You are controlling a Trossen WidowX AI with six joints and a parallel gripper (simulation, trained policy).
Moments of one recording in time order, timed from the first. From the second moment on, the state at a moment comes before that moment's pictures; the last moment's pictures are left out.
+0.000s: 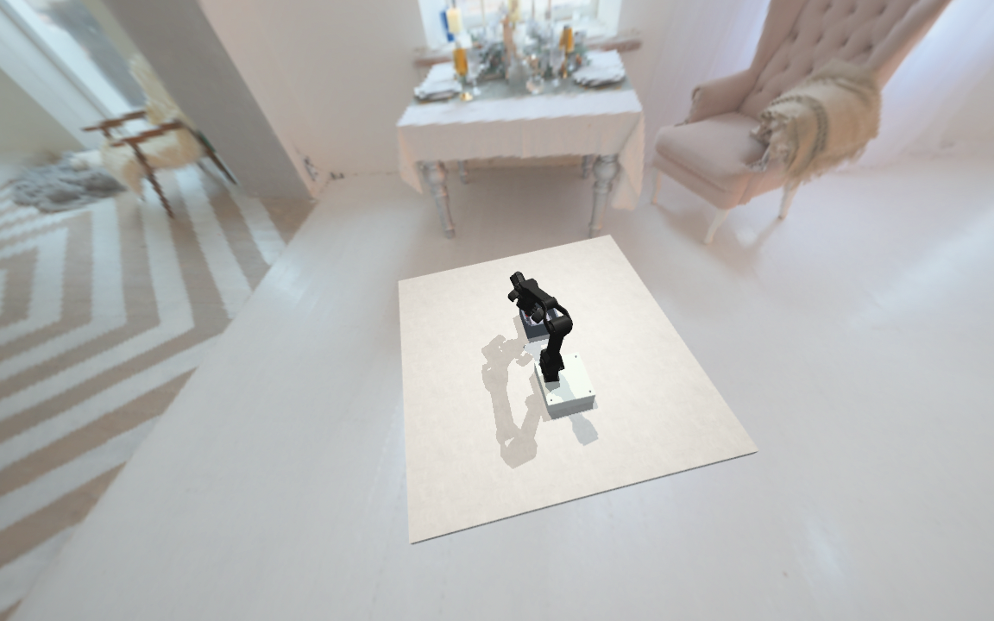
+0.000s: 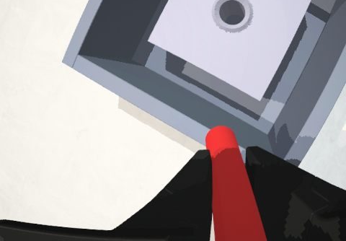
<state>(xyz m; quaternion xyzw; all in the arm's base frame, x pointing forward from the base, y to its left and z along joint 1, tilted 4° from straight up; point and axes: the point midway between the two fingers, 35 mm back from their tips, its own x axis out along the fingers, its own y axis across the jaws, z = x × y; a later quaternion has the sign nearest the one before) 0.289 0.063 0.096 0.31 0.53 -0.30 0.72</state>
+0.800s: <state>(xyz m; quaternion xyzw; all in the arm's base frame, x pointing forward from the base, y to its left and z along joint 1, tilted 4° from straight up) 0.329 0.002 0.067 0.35 0.53 -0.35 0.69</state>
